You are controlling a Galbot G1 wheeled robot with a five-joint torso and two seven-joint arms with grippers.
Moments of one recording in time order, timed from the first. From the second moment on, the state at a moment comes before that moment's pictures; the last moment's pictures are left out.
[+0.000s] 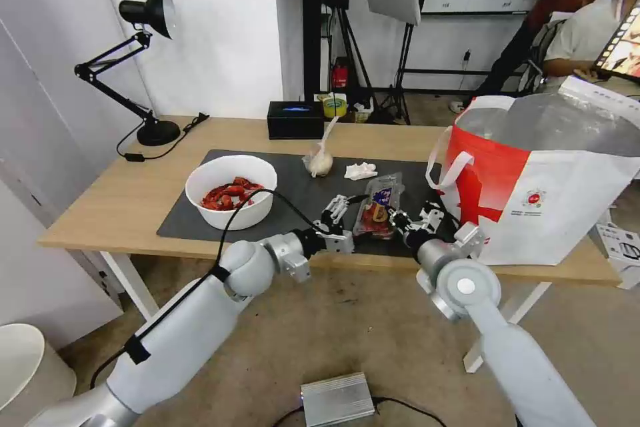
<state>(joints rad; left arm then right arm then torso) 0.70 -1.08 0.13 -1.65 0.49 -0.28 0.30 -0.97 1.13 0.23 1.89 1.41 -0.22 0.51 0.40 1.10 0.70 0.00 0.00</state>
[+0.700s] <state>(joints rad) 0.77 -1.01 0.00 -1.67 0.47 -0.27 0.31 -0.93 1.10 0.21 1.93 1.43 -0.22 0.50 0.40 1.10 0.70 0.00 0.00</state>
